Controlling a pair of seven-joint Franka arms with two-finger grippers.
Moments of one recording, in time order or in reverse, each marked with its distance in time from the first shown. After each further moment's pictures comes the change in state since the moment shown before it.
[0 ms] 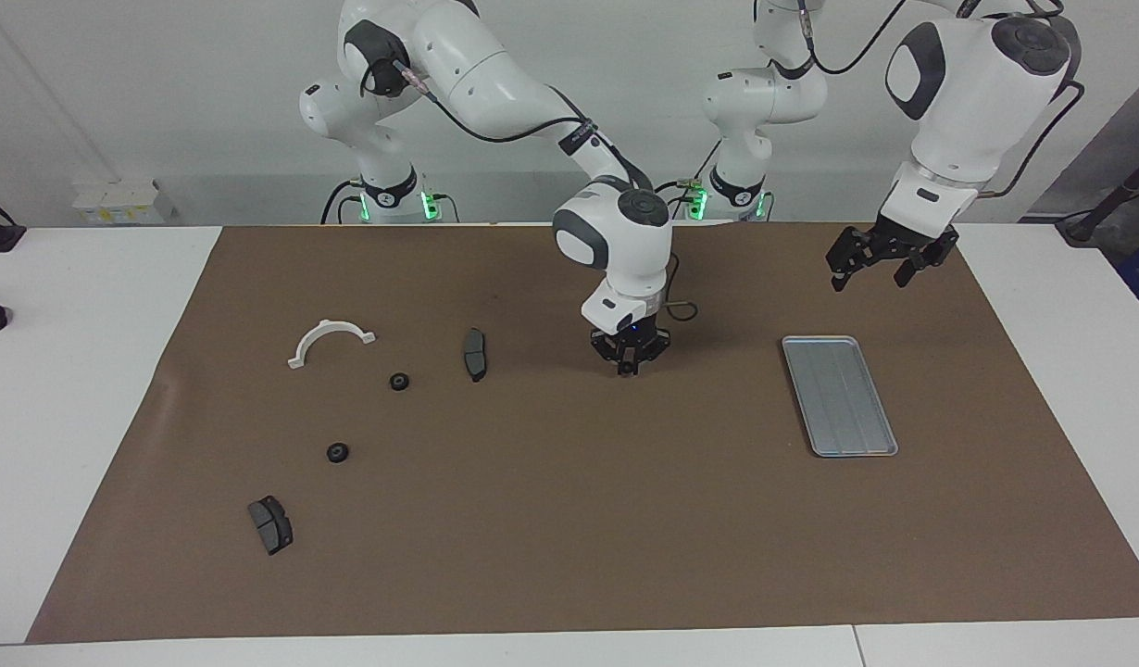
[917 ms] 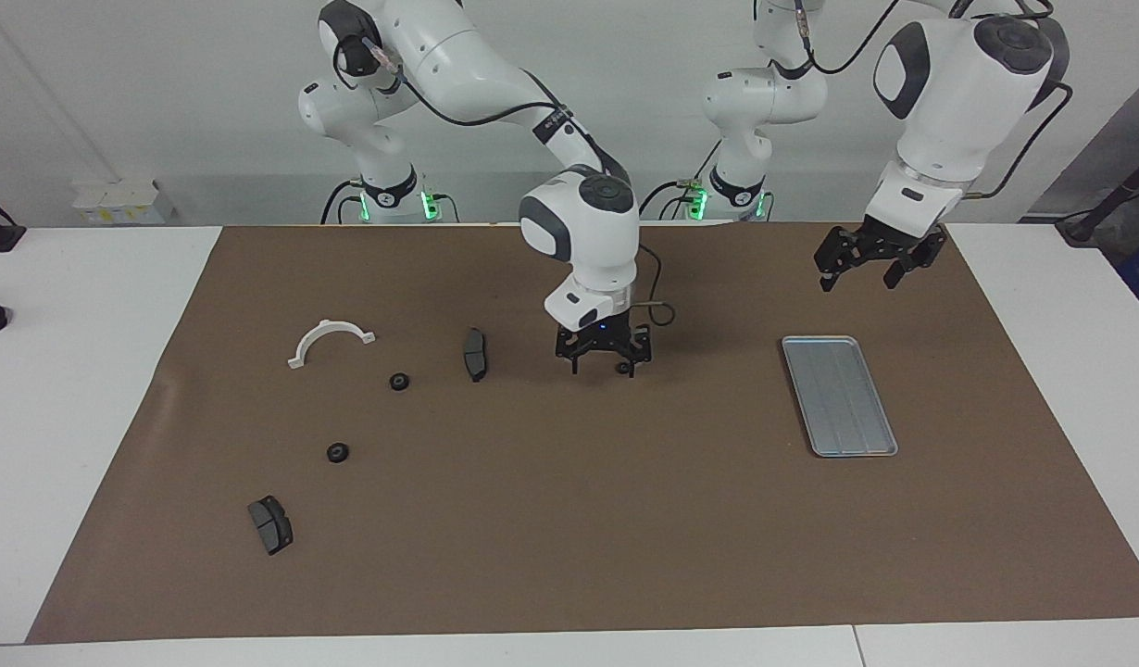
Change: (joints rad) left arm -0.060 0.001 -0.018 -0.006 -0.001 0.026 -0.076; right arm -0.117 -0.158 -0.013 -0.084 -0.001 0.003 -0.032
